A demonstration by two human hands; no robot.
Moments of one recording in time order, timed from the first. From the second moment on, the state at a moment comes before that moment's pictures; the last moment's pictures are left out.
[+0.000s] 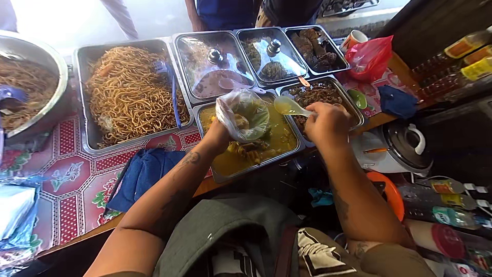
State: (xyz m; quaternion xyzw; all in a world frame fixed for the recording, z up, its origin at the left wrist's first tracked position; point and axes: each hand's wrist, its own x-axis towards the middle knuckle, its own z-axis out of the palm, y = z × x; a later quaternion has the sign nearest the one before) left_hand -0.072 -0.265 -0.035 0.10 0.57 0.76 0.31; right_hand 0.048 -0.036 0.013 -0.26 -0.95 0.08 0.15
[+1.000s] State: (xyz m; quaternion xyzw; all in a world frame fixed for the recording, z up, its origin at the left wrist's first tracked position) left_hand -0.087 -0.286 -0.028 0.06 0.63 0.73 0.26; right_hand 0.054 -0.025 0.005 -0.31 -0.83 0.46 0.08
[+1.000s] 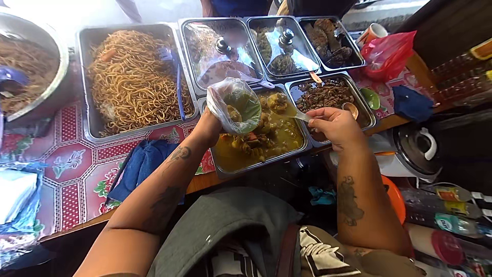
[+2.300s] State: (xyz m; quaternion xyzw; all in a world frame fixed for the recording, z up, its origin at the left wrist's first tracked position) left_hand -0.107 -0.285 -0.079 0.29 0.48 0.78 0.28; right_hand 0.078 -0.050 -0.061 -0.39 -0.84 0.37 0.03
